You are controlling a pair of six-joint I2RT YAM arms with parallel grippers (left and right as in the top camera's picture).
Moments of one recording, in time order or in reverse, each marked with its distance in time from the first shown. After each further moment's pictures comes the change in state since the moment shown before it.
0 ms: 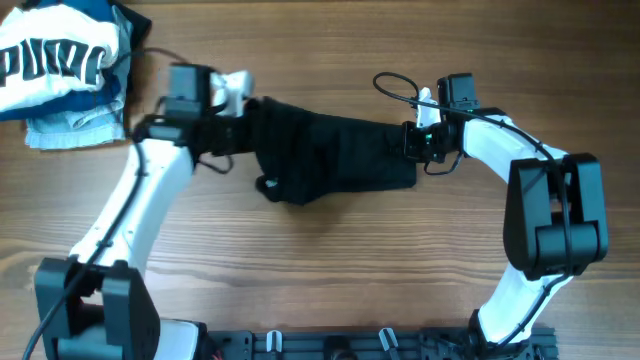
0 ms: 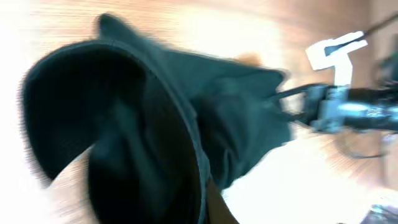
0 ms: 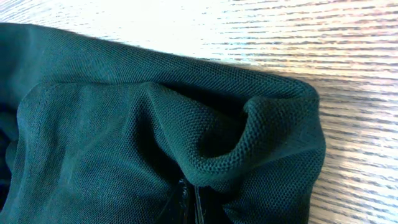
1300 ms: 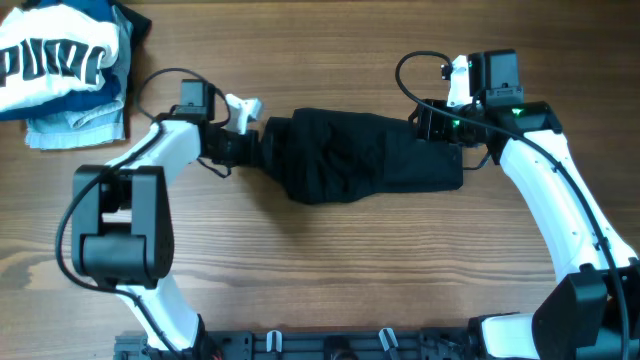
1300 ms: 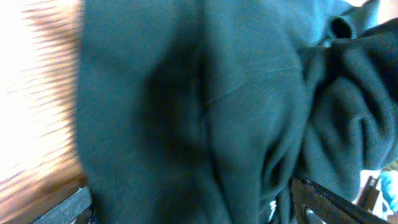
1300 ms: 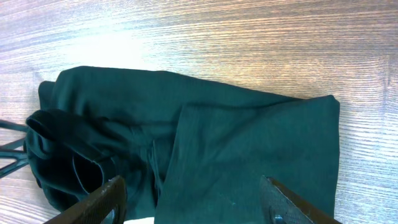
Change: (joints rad) left arm 0.082 0.377 -0.011 0.083 0.174 0.327; right arm 0.015 -0.416 0.081 -0.273 0.275 -0.009
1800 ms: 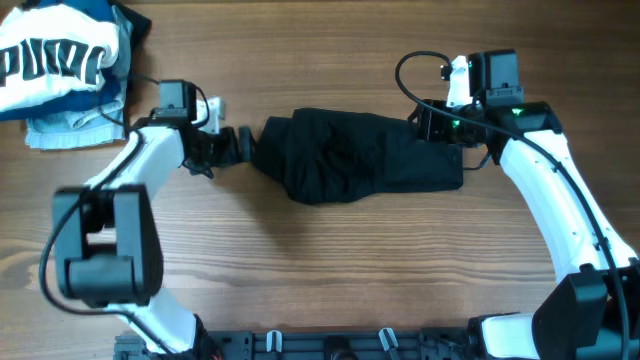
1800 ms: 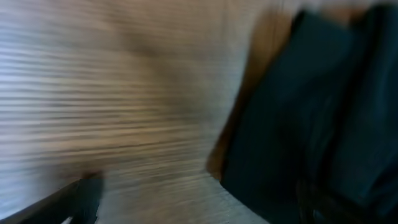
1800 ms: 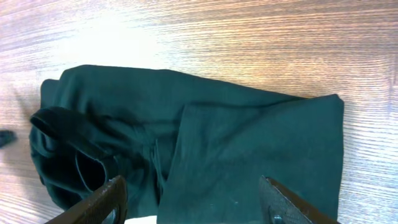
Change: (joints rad) left arm 0.076 -0.098 -0.042 -0.037 -0.319 -0.206; right arm 0.000 0.000 0.000 -0.003 -0.008 0.000
